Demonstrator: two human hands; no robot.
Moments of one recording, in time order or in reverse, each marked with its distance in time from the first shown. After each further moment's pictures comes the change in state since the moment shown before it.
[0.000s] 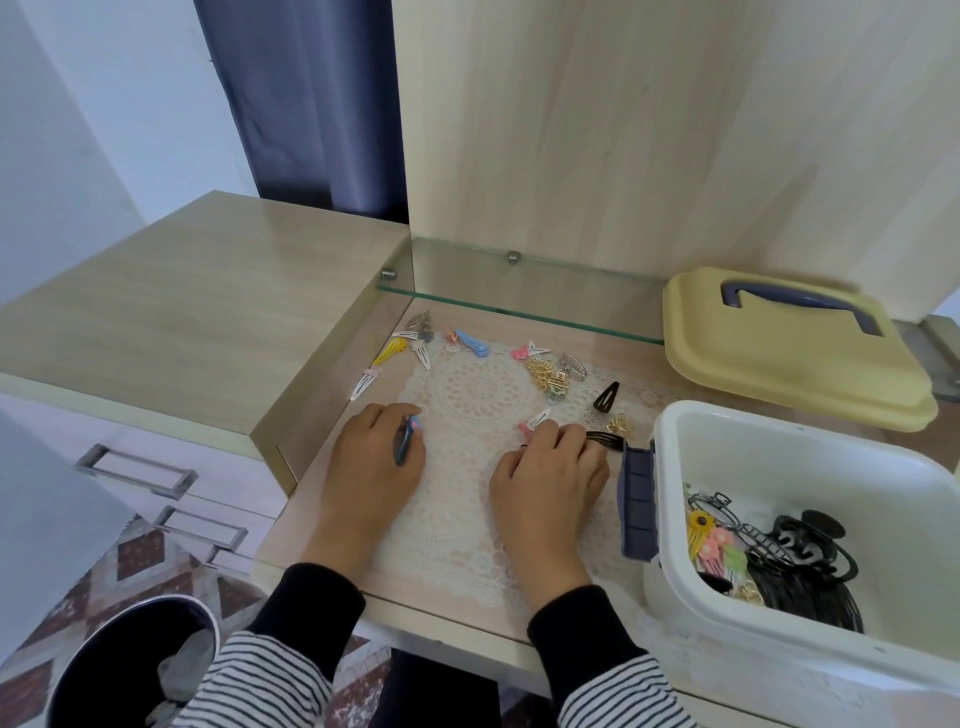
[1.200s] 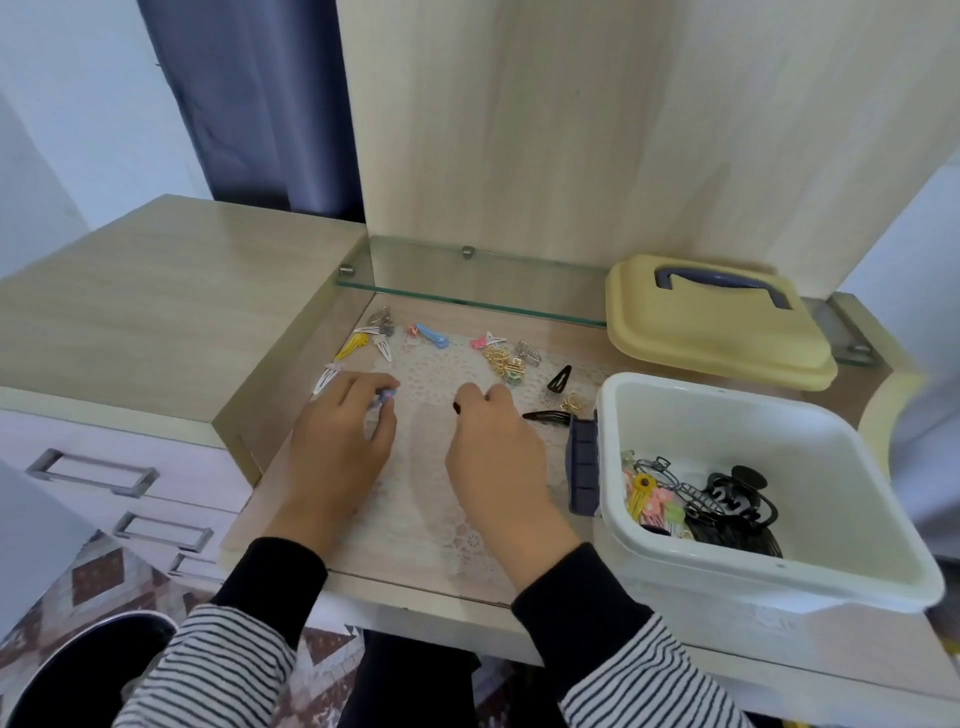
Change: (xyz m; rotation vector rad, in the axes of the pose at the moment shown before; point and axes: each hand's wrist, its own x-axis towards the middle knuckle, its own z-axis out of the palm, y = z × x) left_hand 0.006 0.022 -0.016 0.010 0.133 0.211; right_hand 0.007 -0.018 -0.085 0.162 -0.358 -0.316
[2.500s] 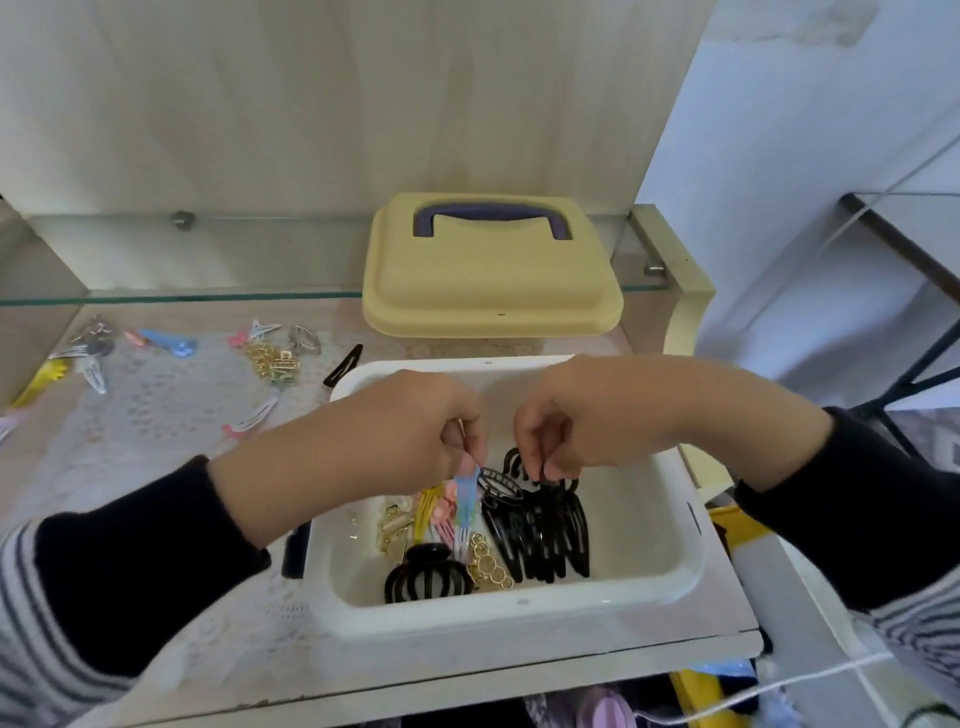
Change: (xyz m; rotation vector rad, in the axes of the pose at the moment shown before) left_hand 0.072 0.244 0.080 -0.115 -1.310 0.048; right_hand 0.002 0.218 -0.167 -0.033 -0.863 0.055
